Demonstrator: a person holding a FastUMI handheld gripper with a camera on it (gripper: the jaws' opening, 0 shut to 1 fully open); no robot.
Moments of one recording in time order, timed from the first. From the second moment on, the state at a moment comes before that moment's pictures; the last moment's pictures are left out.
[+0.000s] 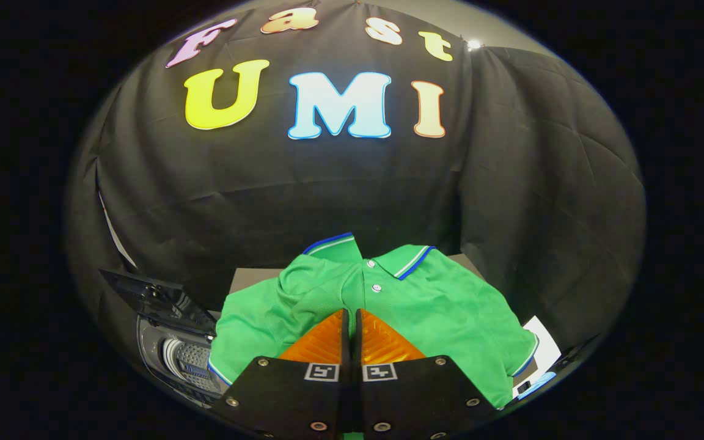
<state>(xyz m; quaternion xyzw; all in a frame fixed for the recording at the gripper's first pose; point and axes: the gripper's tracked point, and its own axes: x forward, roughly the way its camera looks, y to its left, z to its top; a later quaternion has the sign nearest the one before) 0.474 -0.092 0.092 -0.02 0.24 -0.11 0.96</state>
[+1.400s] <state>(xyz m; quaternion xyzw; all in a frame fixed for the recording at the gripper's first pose) 0.434 0.021 0.229 -0.03 0.14 -0.04 0.99</state>
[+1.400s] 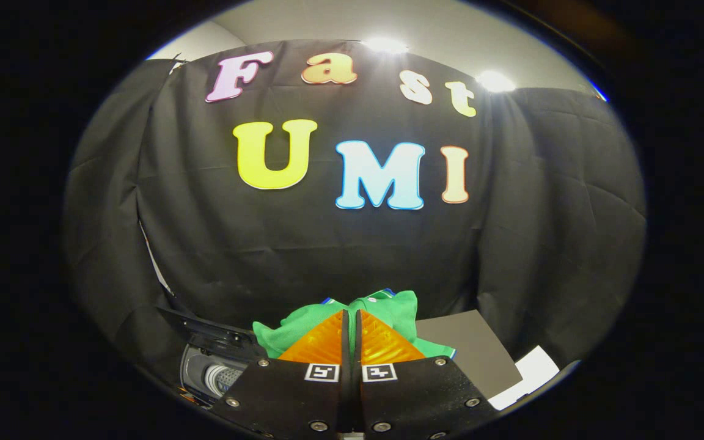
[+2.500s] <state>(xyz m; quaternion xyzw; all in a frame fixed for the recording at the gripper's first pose) 0.425 0.246 0.202 -0.08 0.14 0.02 0.99</state>
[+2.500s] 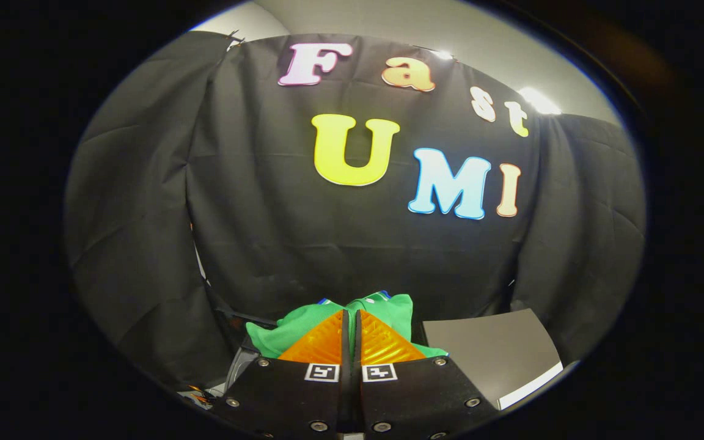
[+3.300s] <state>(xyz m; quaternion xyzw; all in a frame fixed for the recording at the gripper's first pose) 0.407 0.347 0.081 -0.11 0.22 0.05 0.97</state>
